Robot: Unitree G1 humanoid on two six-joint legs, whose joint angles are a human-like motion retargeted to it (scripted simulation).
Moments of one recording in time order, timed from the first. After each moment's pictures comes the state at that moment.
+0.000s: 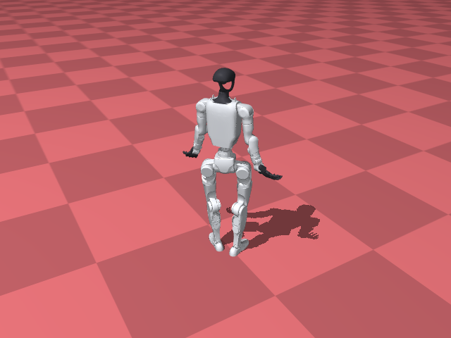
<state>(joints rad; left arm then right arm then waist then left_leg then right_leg) -0.06 0.14 0.90 1.30 -1.24 -0.14 -0.38 0.03 -0.12 -0.80 1.38 1.29 -0.12 0.51 -0.29 0.00 -0.01 -0.06 0.05 0.51 0.11 -0.14 -0.02 0.00 -0.04 -0.46 0.09 -0.14 -0.01</state>
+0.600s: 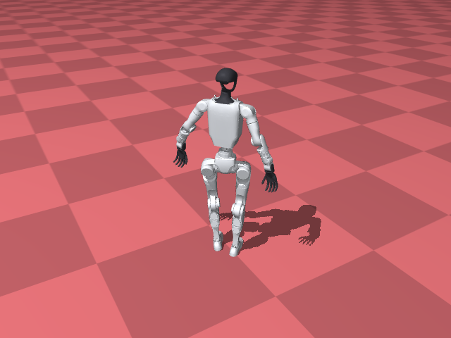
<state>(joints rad) 0.12 0.61 -0.14 1.21 1.50 -0.38 0.03 0.16 -0.42 -0.01 1.29 -1.28 -0.23 0.04 -0.26 0.00 -0.01 -0.16 -0.05 0.14 0.22 -0.13 -0.12 -0.02 0.03 -0.17 0.05 -0.11 -0.01</state>
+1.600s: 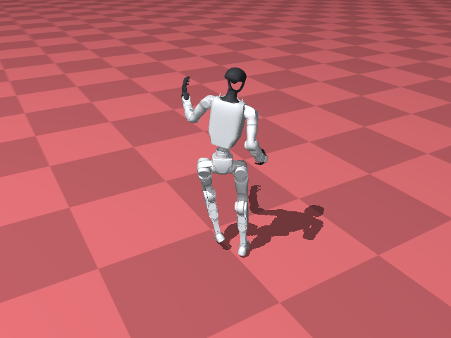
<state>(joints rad) -0.24 0.60 0.71 0.27 -0.49 -0.35 -0.06 0.38 -0.31 -0.04 0.40 0.23 -0.37 0.48 -0.42 0.10 0.13 -0.44 -0.03 0.29 0.66 0.21 -0.26 -0.11 -0.14 -0.18 0.21 0.04 0.18</state>
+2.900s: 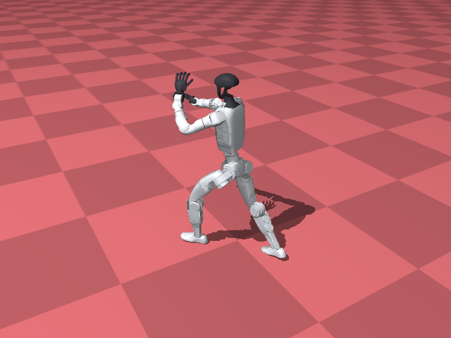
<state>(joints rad) -1.07 0.69 -0.13 -0.06 0.03 -0.42 0.05 -1.29 -0.40 0.10 1.37 -0.70 -0.19 -0.30 0.10 0.03 -0.08 -0.83 0.18 0.29 0.66 -0.02 -0.04 0.26 0.04 -0.15 0.23 -0.40 0.05</state>
